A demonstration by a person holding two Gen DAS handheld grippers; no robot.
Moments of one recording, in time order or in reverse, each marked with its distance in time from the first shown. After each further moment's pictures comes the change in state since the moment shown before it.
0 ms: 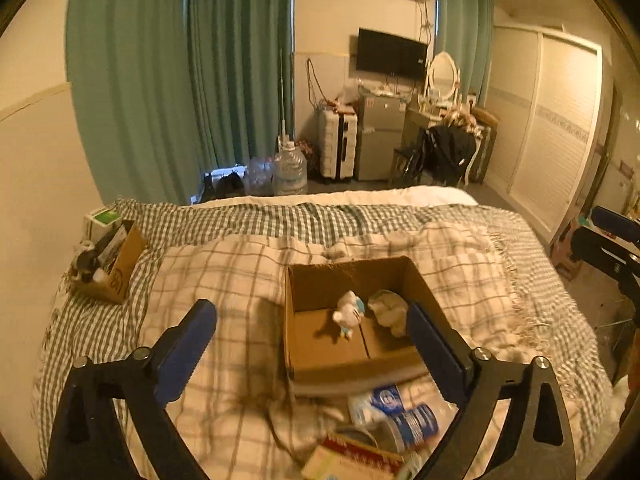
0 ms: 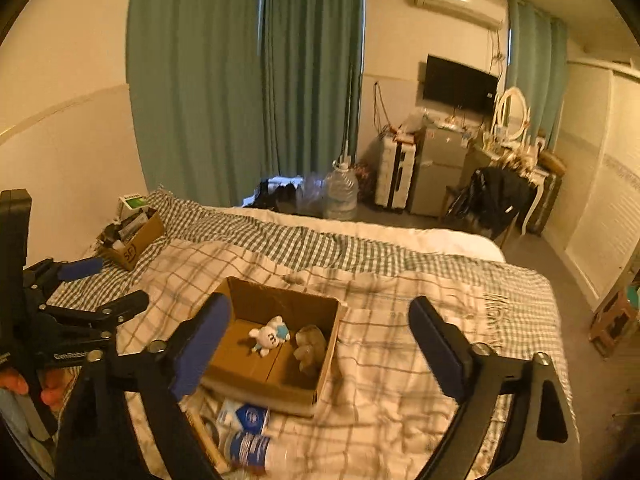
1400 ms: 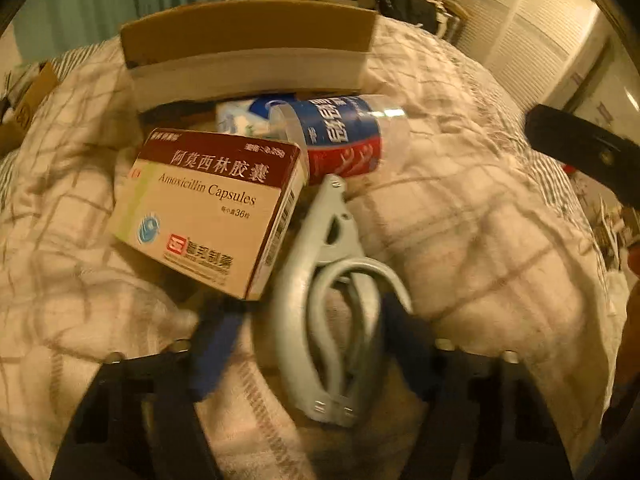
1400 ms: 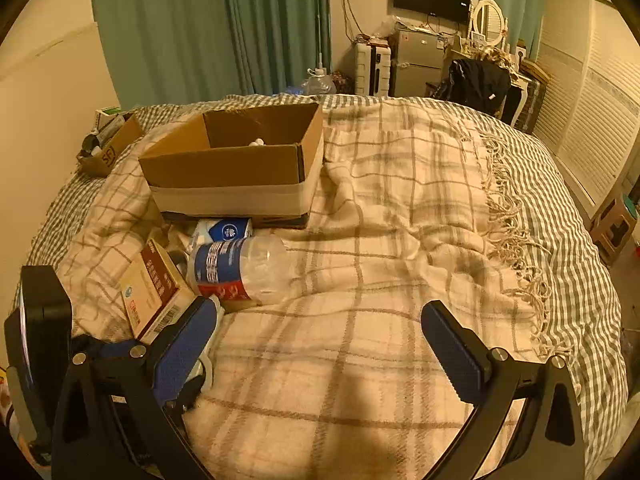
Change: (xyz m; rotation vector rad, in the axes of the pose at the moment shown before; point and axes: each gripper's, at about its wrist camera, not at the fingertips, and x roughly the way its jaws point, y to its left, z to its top) left arm 0.071 -0.097 -0.240 0.052 0.452 -0.180; right arm 0.037 -0.009 -0.212 0.141 0.297 -0.047
